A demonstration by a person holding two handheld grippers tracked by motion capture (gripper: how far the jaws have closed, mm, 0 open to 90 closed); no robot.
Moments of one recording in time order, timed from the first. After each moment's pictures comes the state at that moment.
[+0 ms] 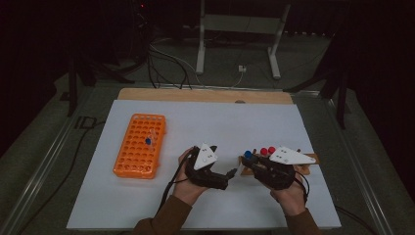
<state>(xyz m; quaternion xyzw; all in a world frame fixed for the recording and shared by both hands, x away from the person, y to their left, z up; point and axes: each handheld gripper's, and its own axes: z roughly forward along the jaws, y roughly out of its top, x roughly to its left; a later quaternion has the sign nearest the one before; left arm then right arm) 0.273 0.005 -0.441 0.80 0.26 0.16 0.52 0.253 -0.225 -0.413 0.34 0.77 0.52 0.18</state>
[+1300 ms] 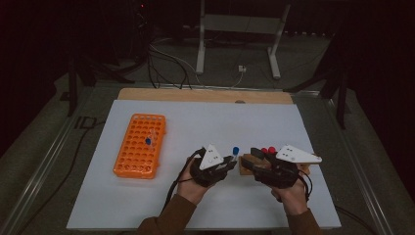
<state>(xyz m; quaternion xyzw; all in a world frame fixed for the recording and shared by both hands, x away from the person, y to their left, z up) 0.278 0.006 -0.444 0.81 0.25 0.14 0.52 0.257 -0.236 -0.412 0.35 0.74 0.55 0.16</state>
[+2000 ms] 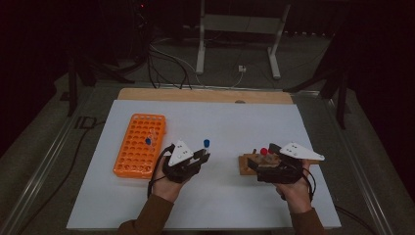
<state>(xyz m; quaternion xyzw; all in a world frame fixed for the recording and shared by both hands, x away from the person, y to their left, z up) 0.279 0.073 -0.440 0.78 0.31 0.18 0.51 0.265 -0.249 -0.418 0.42 0.73 0.50 0.20</state>
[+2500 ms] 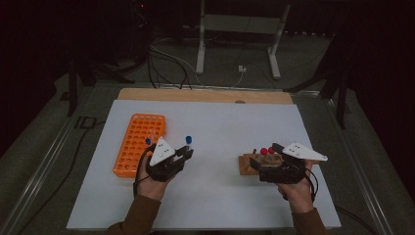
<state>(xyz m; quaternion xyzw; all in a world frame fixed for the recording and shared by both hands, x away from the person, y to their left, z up) 0.279 0.116 -0.439 0.76 0.34 0.21 0.51 0.264 -0.253 -0.416 0.42 0.72 0.50 0.21</state>
